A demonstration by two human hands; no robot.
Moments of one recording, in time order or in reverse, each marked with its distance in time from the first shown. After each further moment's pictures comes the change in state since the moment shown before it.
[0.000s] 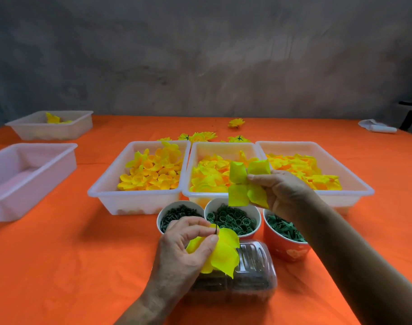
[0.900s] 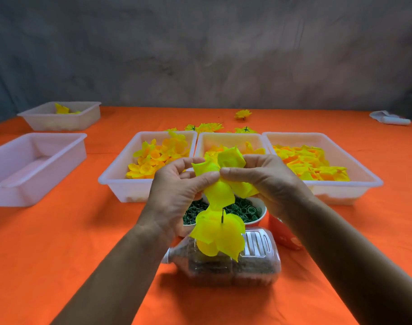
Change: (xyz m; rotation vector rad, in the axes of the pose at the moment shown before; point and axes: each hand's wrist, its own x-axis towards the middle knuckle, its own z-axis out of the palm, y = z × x) left_hand 0.051 0.056 -0.018 -0.326 0.006 -0.310; right_hand -0.037 -0.003 0.045 -0.208 -0.153 -0.155
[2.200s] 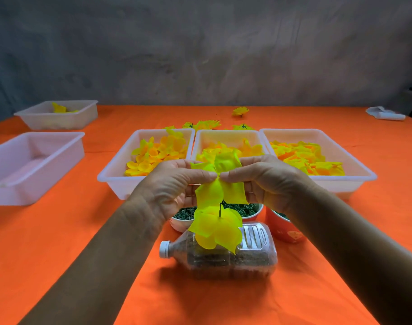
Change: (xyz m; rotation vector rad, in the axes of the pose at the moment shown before) left_hand 0.008 0.017 -0.003 -0.069 -0.181 -0.281; right_hand -0.003 -0.008 -0.002 0.048 -0.050 0.262
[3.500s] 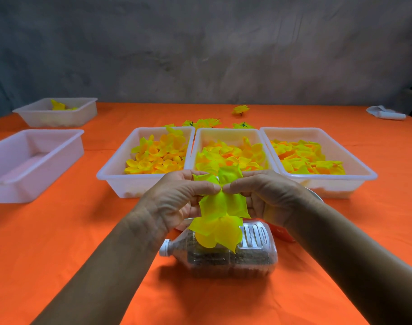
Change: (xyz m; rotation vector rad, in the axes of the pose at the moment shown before) left_hand -0.001 -0.018 -0.002 -0.050 -0.057 -0.051; right_hand 0.003 0.026 -0.005 0.040 -0.062 0.024
